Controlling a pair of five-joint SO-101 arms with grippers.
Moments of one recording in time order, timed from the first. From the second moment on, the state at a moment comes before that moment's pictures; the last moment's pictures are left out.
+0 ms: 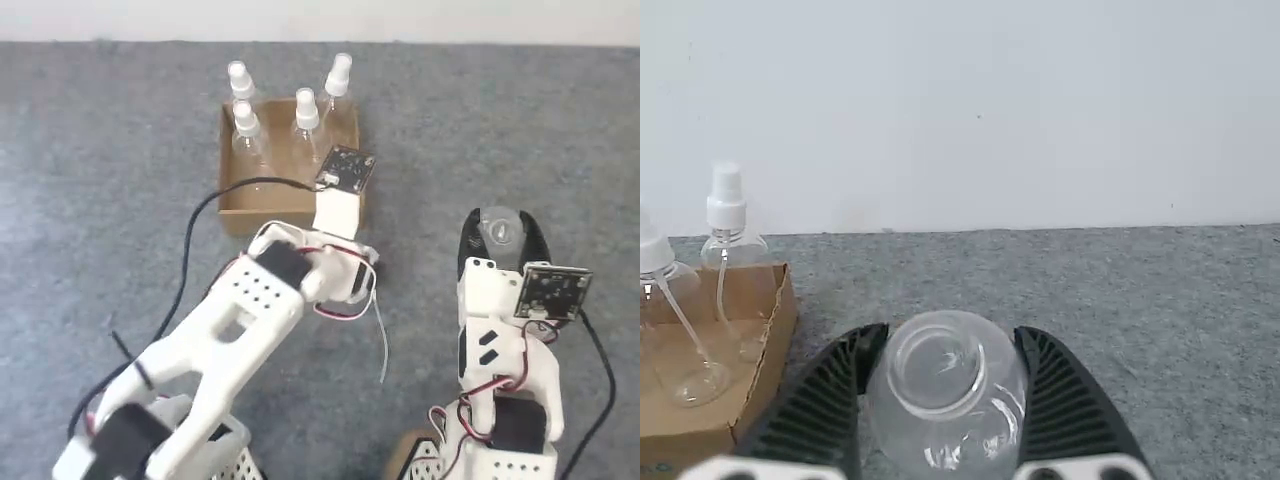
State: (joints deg) left arm 30.5 -18.6 39.7 55.4 20.6; right arm 2.1 -103.3 80.2 40.3 -0.4
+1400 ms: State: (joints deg) left arm 31.4 23.8 9.3 65.9 25.9; right arm 2.1 -103.3 80.2 40.3 -0.4
